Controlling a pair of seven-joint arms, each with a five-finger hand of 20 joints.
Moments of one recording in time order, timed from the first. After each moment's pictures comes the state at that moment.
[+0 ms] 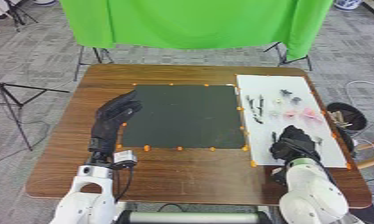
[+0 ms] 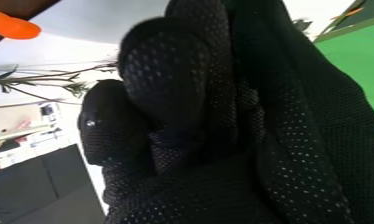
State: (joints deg) left arm 112.6 -69.7 -83.5 -112.9 67.9 8.0 19.9; right arm -109.4 -60.3 78.0 -120.5 -135.2 -3.1 47.0
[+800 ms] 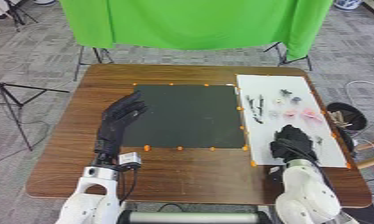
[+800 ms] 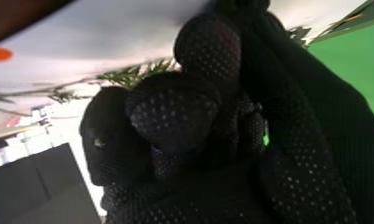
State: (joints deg) left arm 112.6 -70.4 -82.0 -112.8 67.9 7.4 19.5; right arm -108.6 -59.7 75.9 -116.8 -137.9 2.9 44.3
